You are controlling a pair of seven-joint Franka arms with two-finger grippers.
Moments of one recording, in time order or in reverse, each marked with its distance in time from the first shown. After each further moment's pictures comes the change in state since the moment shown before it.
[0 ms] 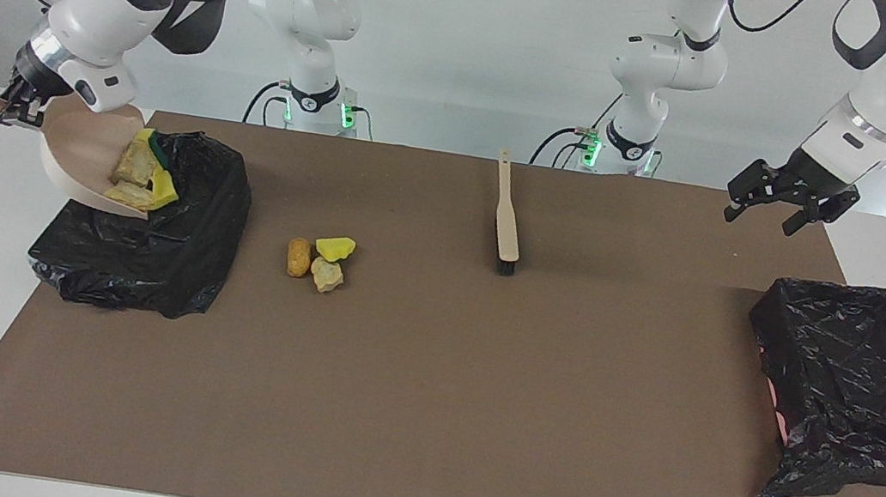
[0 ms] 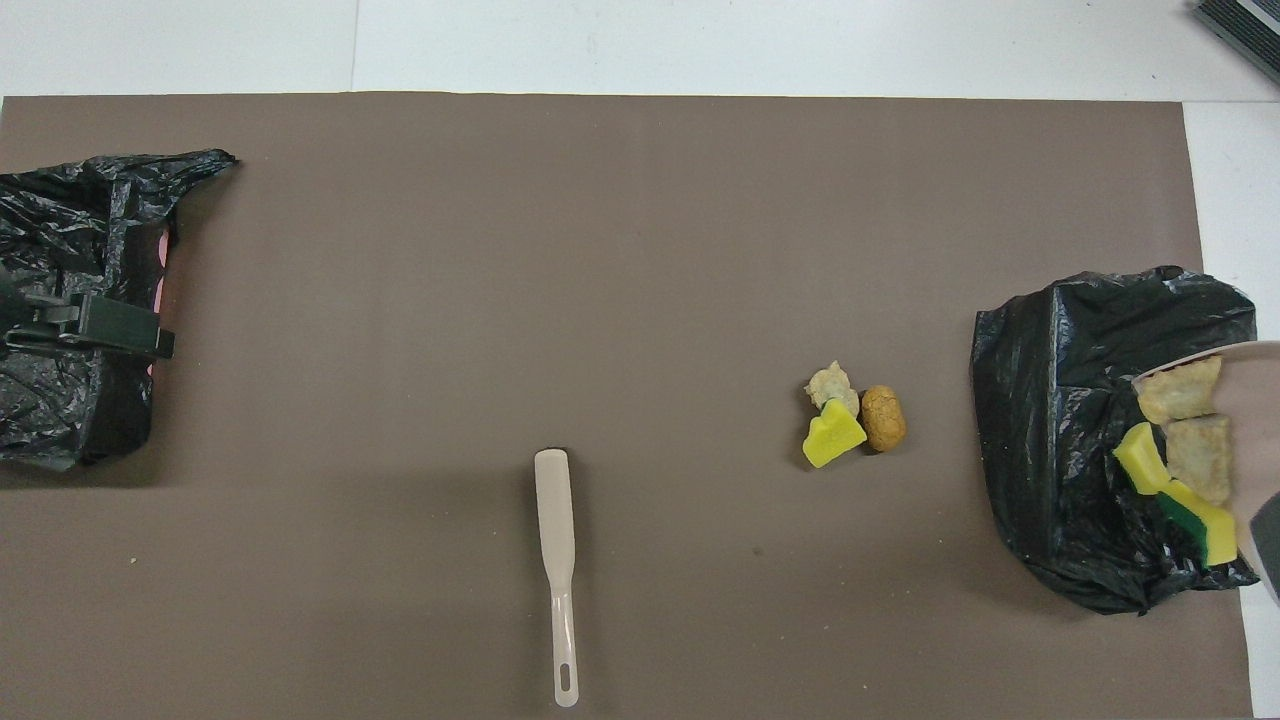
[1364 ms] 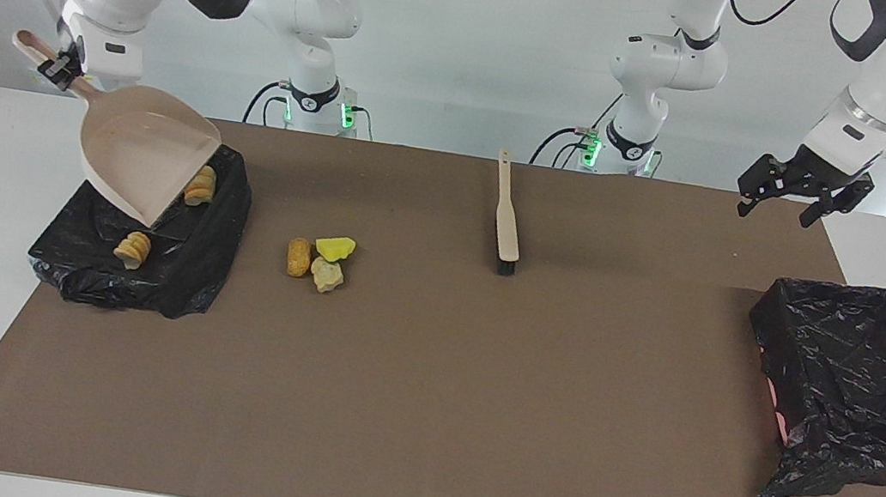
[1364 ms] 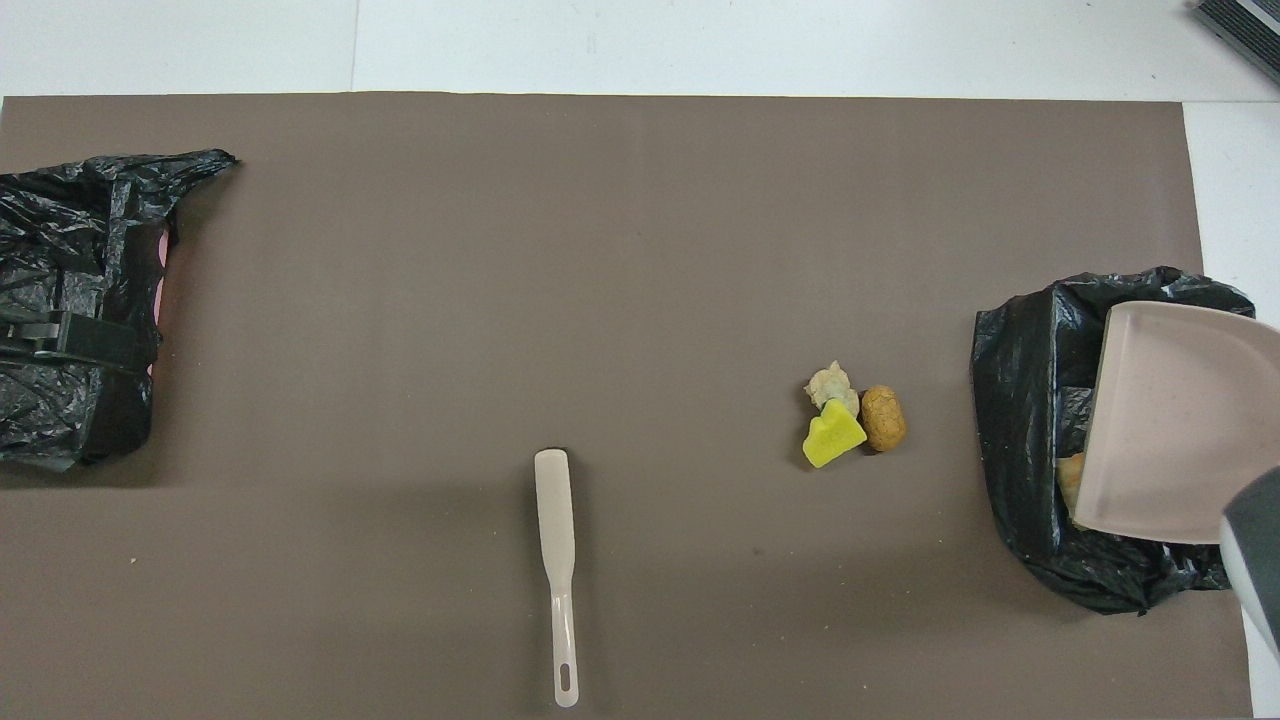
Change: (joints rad) left arm 0.000 -0.021 -0.004 -0.011 0.094 -0.009 0.005; right arm 0.106 -0.034 0.085 0.131 0.319 -0.461 0.590
